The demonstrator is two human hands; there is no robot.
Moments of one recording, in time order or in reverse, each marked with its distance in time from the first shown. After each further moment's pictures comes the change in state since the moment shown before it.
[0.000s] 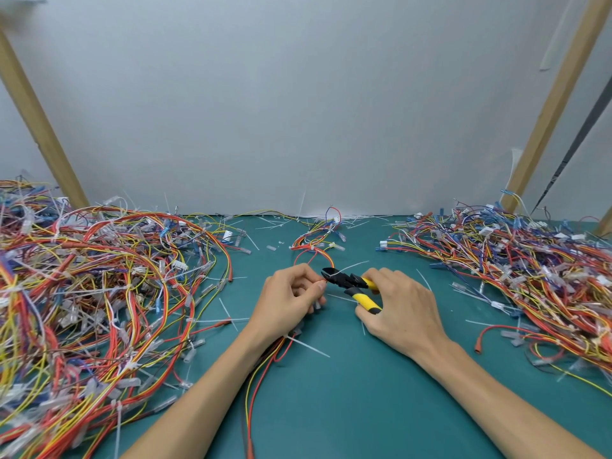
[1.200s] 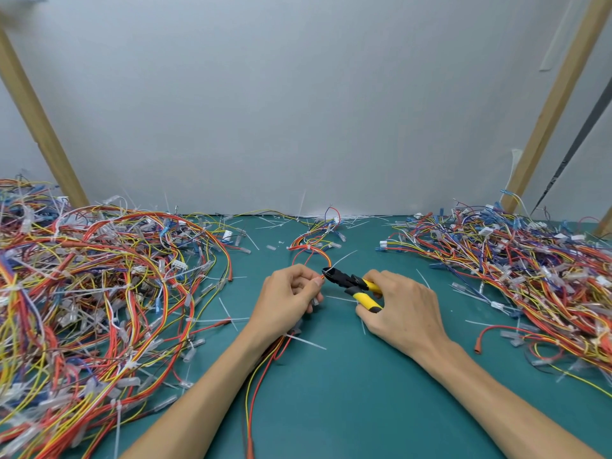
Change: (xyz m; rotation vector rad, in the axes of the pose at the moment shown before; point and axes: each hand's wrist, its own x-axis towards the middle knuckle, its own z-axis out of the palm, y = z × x) left_hand 0.002 -0.001 0.001 -0.010 0.046 -0.057; right_hand -0.001 0.001 0.000 0.017 0.023 0.032
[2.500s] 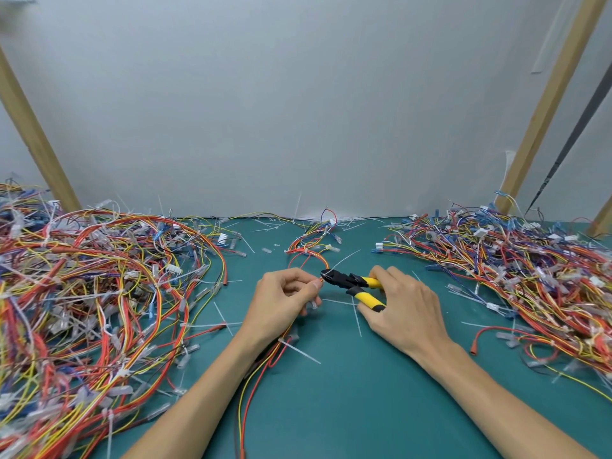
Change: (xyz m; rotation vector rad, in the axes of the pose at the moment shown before) left_hand 0.002 -0.006 -0.003 -0.132 -0.035 0.032; right_hand 0.003 0.009 0.001 -0.060 0.051 0.012
